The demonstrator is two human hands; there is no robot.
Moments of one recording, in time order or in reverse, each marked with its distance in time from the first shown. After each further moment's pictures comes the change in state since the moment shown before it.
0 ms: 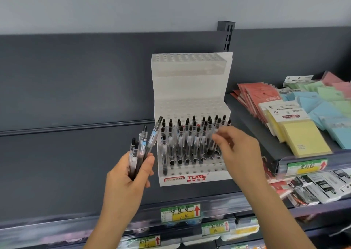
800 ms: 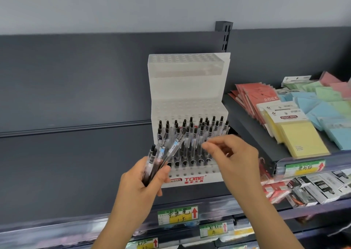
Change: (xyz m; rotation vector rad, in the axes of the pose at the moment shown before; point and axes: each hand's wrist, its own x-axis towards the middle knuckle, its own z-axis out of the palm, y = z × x) left_hand -0.005 0.004 0.014 -0.002 -0.209 0.017; right_hand -0.015 -0.017 -0.004 0.283 -0.021 0.102
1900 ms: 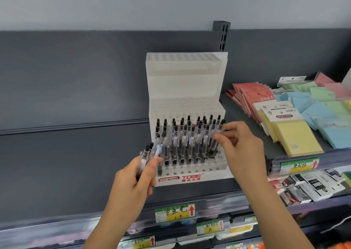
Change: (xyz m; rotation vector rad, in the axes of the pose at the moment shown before) left_hand 0.002 -0.011 -0.005 -0.023 0.041 0.019; right_hand 0.019 0.017 -0.012 -0.248 0.091 0.007
